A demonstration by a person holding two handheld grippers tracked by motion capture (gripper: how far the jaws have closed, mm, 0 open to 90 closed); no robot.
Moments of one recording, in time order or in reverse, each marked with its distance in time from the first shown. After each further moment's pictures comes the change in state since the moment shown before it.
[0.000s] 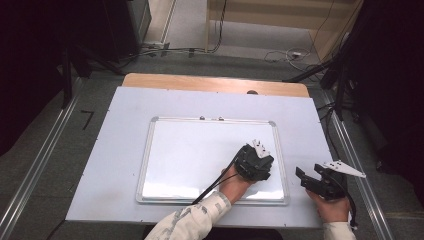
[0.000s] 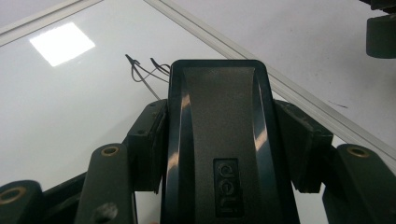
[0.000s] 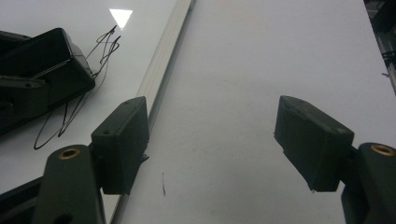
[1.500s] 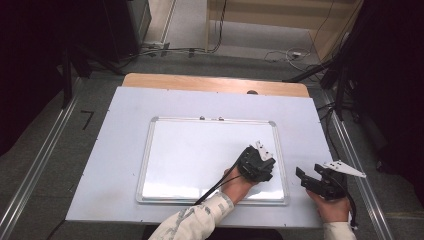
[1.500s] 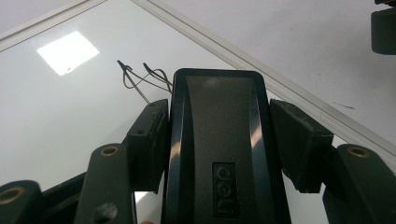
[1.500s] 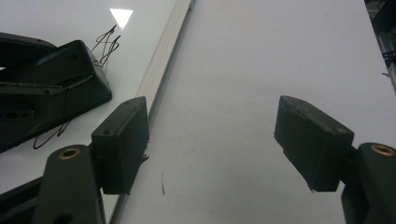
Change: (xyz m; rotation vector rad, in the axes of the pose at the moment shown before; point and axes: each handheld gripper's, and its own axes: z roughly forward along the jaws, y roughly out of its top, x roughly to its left) left arm -0.006 -0.002 0.008 -0.019 0.015 0.033; right arm -0.001 0.000 0.000 0.002 0.003 0.005
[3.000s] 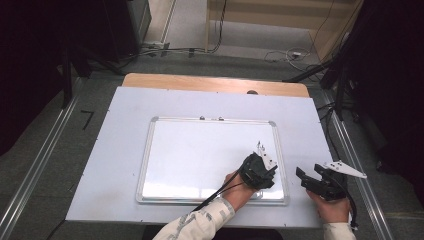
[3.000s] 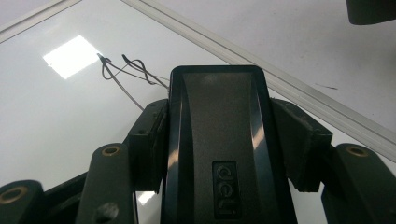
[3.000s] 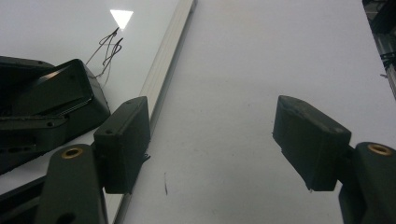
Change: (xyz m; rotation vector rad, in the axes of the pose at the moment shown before) left arm -0.016 -0.008 -0.002 0.012 0.015 0.058; right arm 0.001 0.000 -0.002 -0.008 -0.002 -0.003
